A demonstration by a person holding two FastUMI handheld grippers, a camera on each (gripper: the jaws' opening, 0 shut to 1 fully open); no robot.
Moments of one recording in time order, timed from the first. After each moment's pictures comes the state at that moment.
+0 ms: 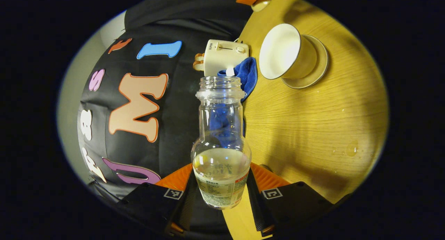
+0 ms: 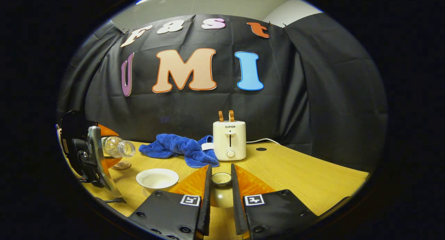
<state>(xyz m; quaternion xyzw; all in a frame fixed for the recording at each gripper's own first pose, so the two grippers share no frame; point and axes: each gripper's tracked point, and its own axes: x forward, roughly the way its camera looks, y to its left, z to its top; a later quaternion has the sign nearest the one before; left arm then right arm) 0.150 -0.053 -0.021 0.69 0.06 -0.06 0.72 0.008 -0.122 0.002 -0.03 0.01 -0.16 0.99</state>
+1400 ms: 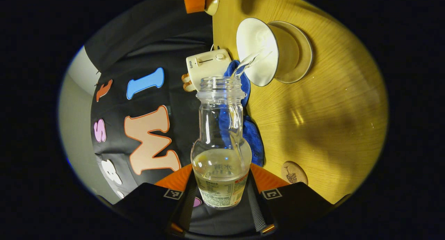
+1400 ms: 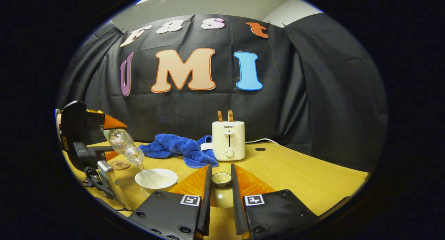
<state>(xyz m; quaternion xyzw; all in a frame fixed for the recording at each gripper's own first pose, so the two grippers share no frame) 0.151 -0.081 0.014 0.82 0.01 -0.06 0.57 0.008 -0.124 0.002 -0.03 0.01 -0.16 0.99</state>
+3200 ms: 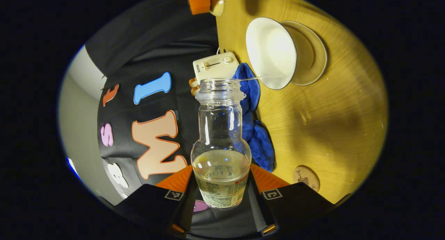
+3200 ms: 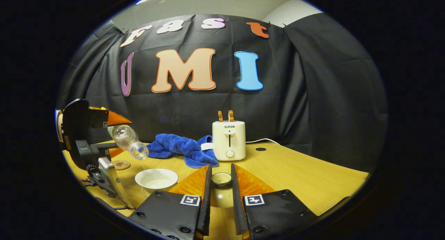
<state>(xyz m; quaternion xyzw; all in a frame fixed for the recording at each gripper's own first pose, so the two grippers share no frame) 0.162 -0.092 0.015 0.78 -0.02 -0.06 0.62 0.008 -0.123 0.002 -0.03 0.01 -0.16 0.99</state>
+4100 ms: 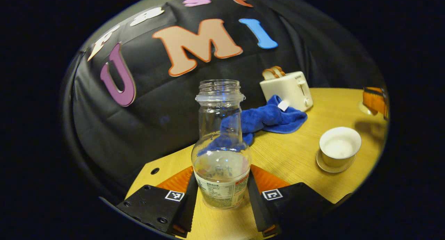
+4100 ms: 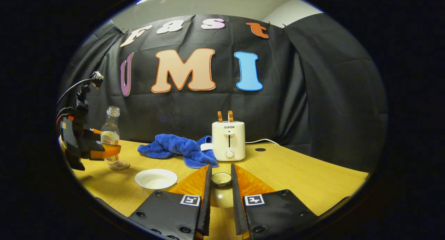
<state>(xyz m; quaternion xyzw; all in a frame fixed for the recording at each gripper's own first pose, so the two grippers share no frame) 0.188 -0.069 -0.027 0.19 0.09 -0.04 0.98 0.007 -0.124 0.002 -0.03 0.01 -0.16 0.99</state>
